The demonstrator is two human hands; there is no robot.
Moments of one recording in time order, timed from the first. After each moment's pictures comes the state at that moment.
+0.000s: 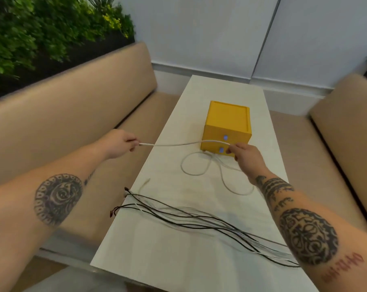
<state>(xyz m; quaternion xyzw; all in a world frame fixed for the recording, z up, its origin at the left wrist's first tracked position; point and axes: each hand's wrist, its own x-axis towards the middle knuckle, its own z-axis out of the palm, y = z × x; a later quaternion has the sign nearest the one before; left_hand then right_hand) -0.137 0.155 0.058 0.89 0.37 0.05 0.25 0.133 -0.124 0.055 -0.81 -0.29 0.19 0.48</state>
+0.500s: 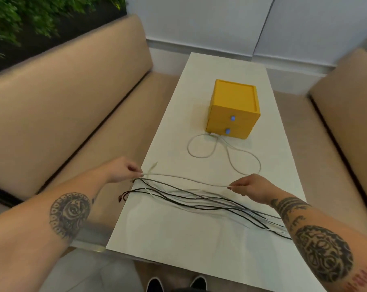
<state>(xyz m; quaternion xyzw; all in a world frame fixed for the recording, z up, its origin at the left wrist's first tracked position) -0.194 0.136 -0.041 0.87 0.33 -0.09 0.34 0.103 -0.186 -0.025 -0.84 -0.36 0.36 0.17</state>
